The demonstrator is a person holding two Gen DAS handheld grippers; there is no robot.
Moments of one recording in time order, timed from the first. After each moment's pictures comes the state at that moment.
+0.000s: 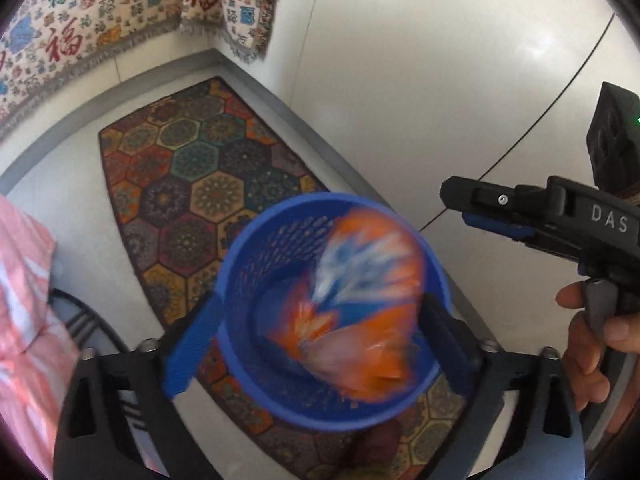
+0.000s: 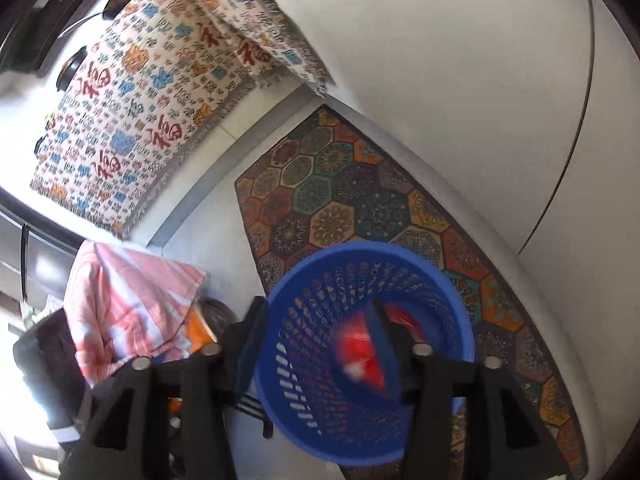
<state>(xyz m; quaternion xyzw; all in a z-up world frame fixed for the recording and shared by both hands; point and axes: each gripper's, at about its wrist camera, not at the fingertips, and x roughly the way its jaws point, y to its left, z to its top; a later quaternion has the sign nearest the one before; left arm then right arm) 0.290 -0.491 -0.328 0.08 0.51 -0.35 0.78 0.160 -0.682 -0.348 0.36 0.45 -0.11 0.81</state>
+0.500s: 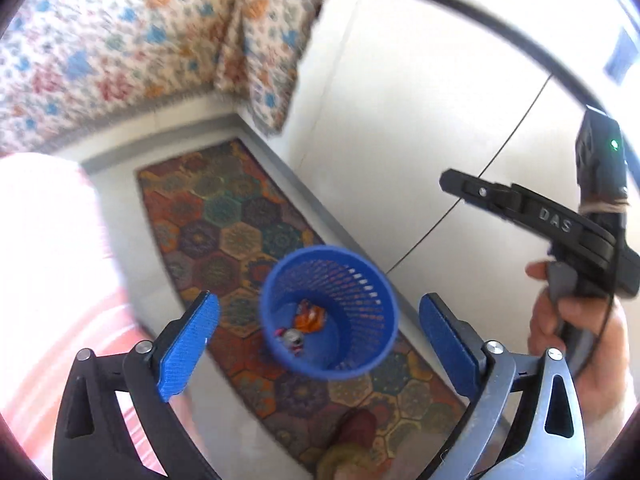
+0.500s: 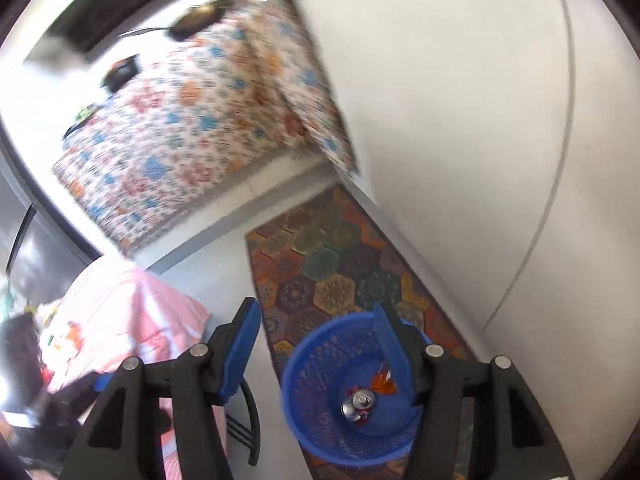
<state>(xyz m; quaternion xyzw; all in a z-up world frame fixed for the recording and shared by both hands) 0.235 -0.347 -0.167 0.02 0.44 -0.35 0.83 0.146 -0.614 -0.191 0.22 0.37 -0.13 0.89</state>
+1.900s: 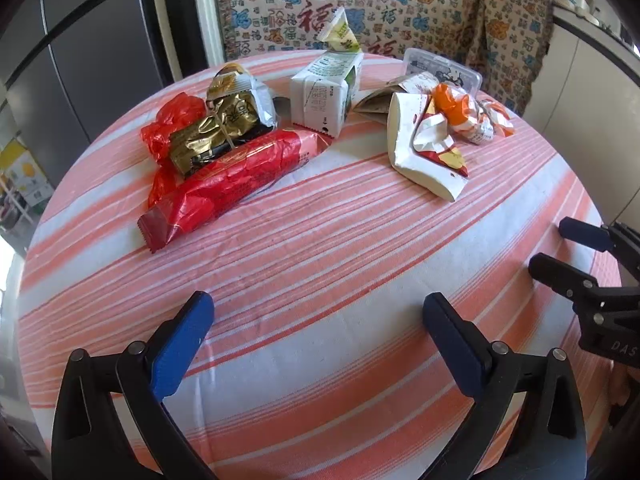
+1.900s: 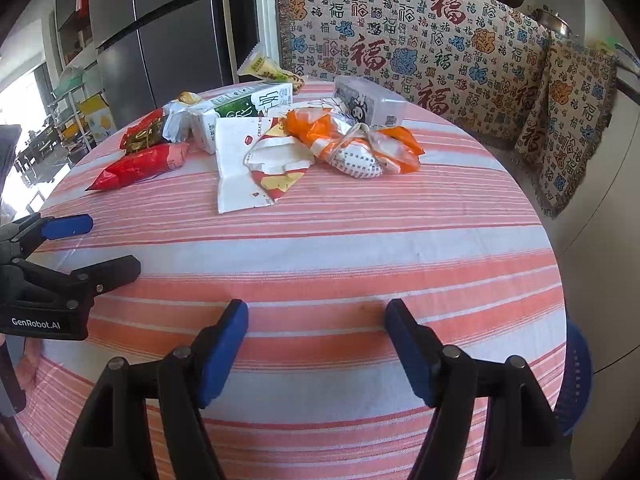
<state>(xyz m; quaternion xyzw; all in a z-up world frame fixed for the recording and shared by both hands) 0.242 0.066 -0.238 0.04 0.45 -0.08 0.89 0.209 -0.130 -0.231 -0.01 0.45 0.06 0.89</state>
